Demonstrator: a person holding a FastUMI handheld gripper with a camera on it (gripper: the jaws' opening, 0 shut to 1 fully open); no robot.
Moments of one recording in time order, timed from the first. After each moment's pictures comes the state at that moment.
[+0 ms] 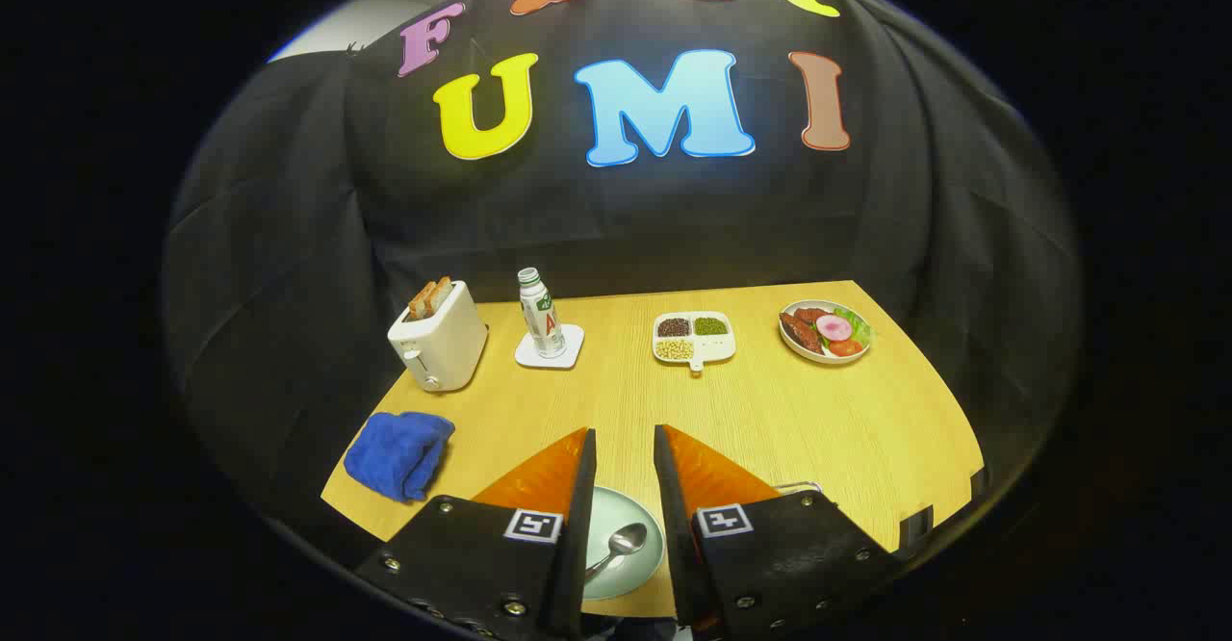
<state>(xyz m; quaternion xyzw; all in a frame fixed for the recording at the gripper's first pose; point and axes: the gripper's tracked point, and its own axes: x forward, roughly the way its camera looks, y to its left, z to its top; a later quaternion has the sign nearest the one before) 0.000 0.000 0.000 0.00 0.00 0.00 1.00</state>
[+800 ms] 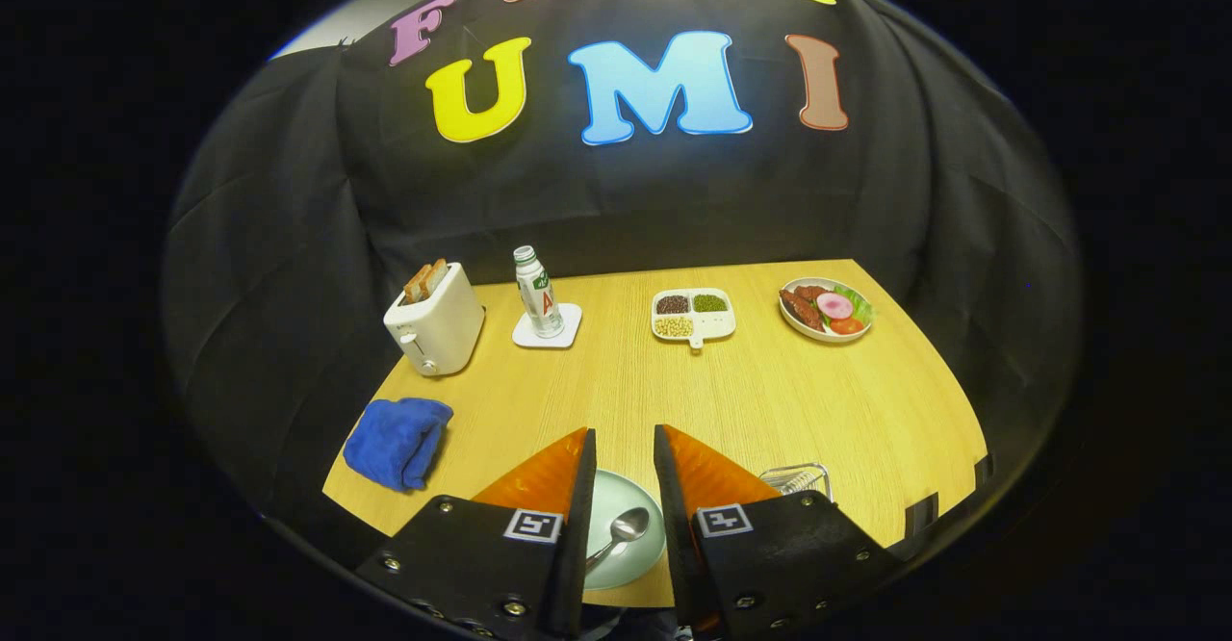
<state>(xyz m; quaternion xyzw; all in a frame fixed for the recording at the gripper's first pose) 0.008 0.003 -0.025 0.01 0.04 0.00 1.00</state>
